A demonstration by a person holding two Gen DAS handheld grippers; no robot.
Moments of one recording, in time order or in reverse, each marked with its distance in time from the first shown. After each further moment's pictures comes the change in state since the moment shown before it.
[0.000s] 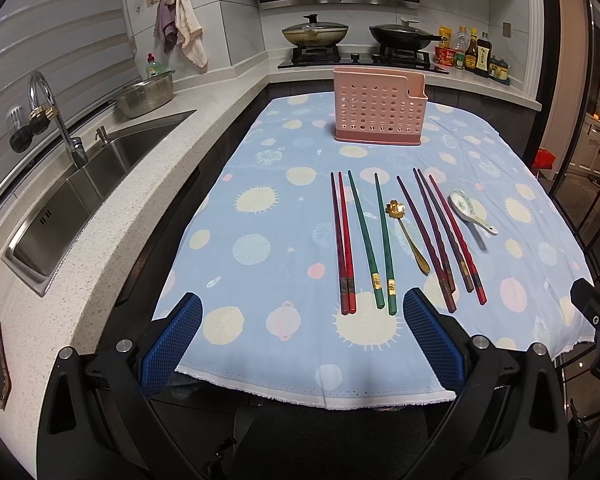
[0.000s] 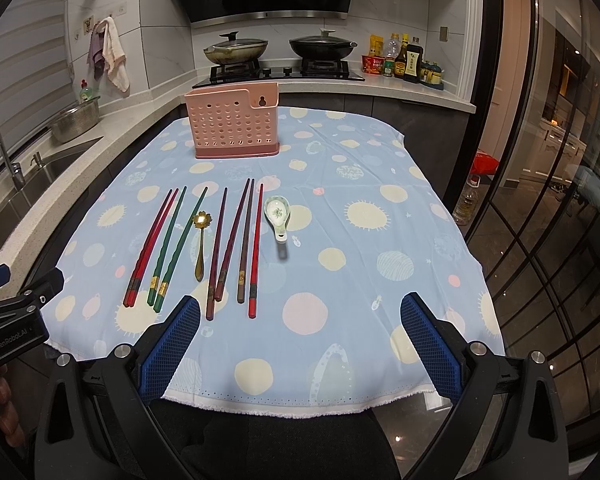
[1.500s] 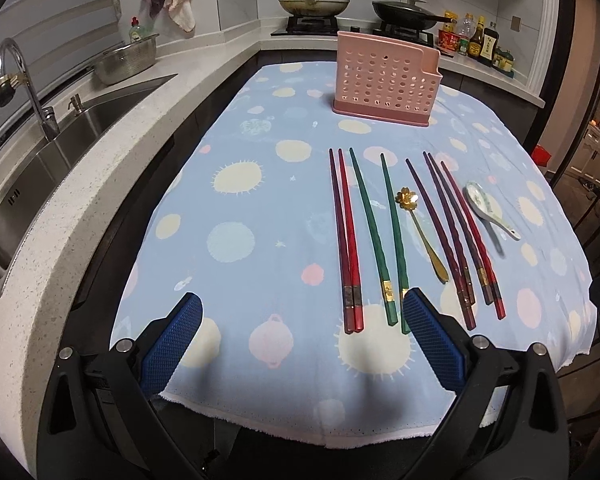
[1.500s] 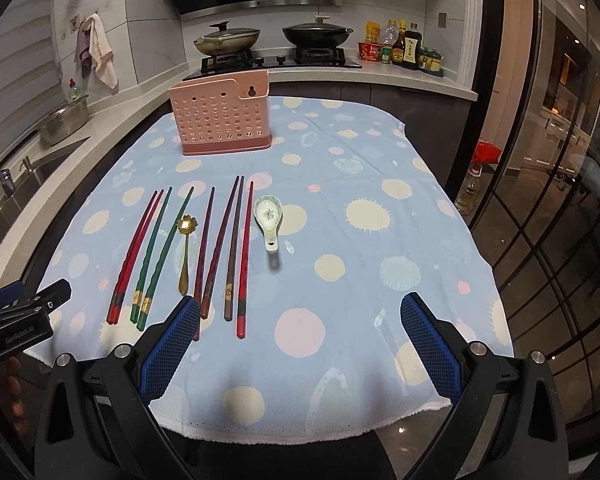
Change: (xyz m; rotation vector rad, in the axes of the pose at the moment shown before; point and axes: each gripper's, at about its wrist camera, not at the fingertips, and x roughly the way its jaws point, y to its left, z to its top) left arm 0.074 0.010 0.008 -0.046 0.110 -0.083; right arm 0.045 -0.007 0.019 0.025 0.055 -0.001
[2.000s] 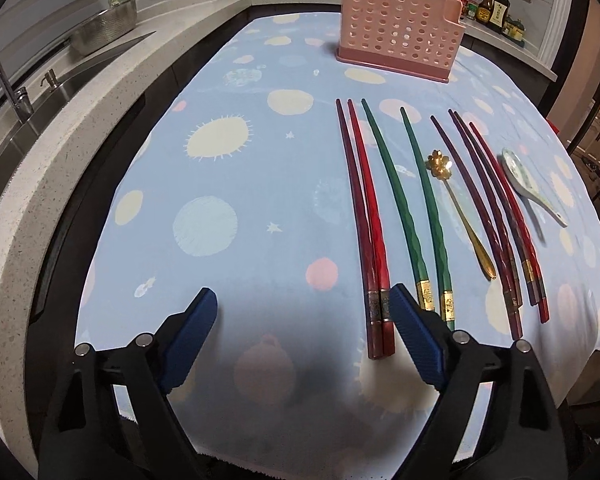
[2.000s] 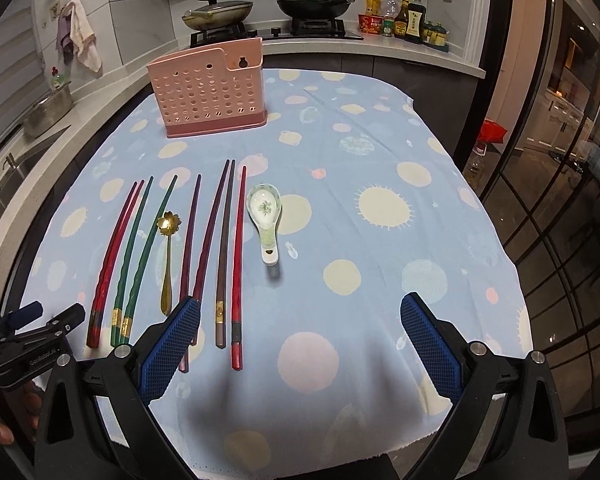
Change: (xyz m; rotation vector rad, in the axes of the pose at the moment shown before) left arm 0.067 0.007 0.003 0.011 0.142 -0.020; right arm 0.053 0.010 0.022 0.013 0.091 -0.009
